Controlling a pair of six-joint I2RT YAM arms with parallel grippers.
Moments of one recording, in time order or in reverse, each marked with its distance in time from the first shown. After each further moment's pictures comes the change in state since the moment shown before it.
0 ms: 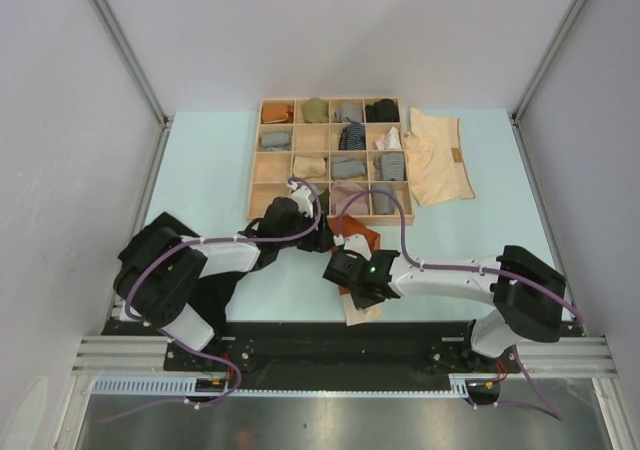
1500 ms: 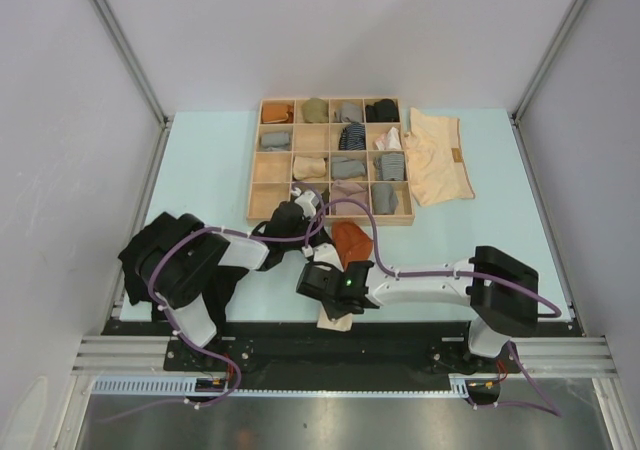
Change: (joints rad) left arm -0.002 0.166 0.000 0.132 0.039 -0.075; right arm 0.132 0.130 0.131 0.093 -0.036 0.012
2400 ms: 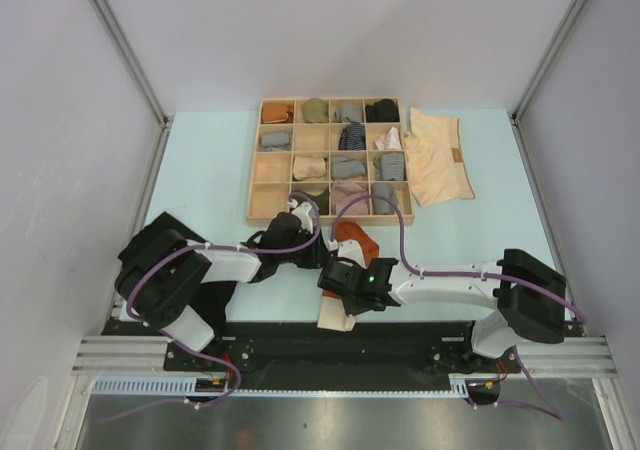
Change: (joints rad) left arm -0.054 -0.154 -0.088 -0.136 -0.034 -0.044; right arm -0.059 -0.137 -0.134 -0.019 0.008 0.066
